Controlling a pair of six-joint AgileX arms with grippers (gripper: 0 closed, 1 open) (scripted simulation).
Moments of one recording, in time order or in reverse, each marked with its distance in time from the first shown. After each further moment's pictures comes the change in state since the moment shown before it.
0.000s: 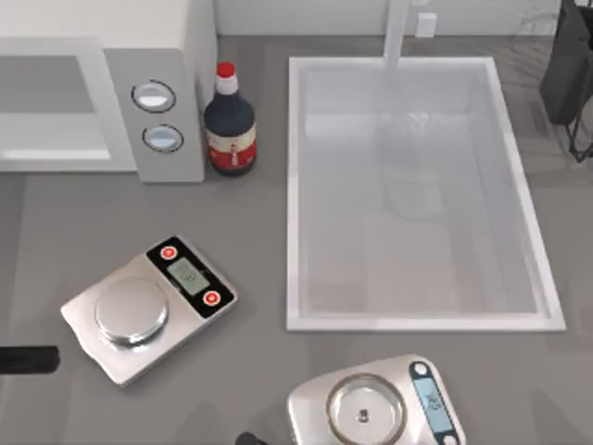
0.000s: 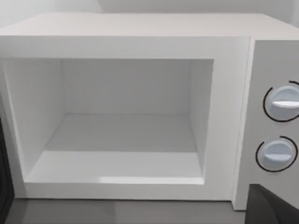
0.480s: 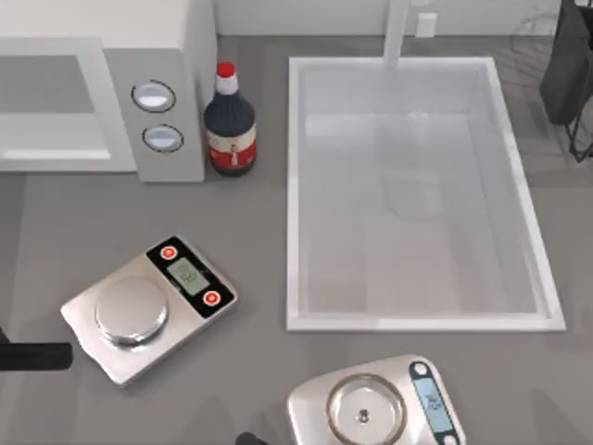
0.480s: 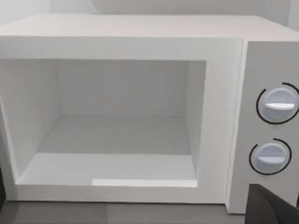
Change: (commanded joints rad) left arm -0.097 0.084 -0.023 0.117 -0.095 0.002; right arm 0.000 0.000 0.000 0.000 0.000 0.000
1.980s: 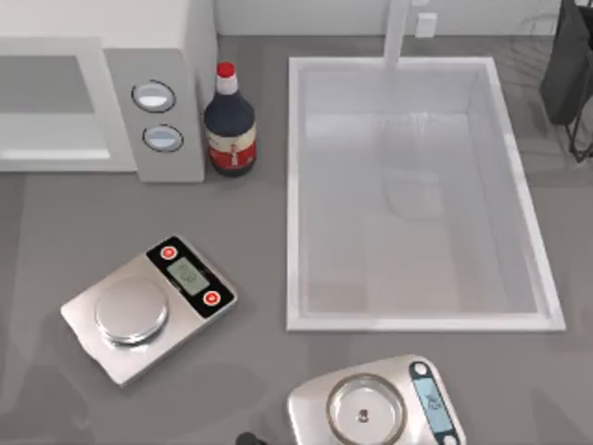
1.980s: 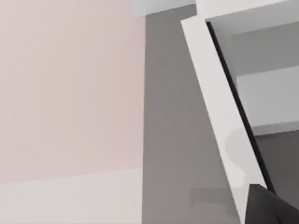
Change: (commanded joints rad) left arm 1.030 1.255 1.088 -0.461 0.776 0.619; right arm 0.000 0.000 0.000 0.000 0.000 0.000
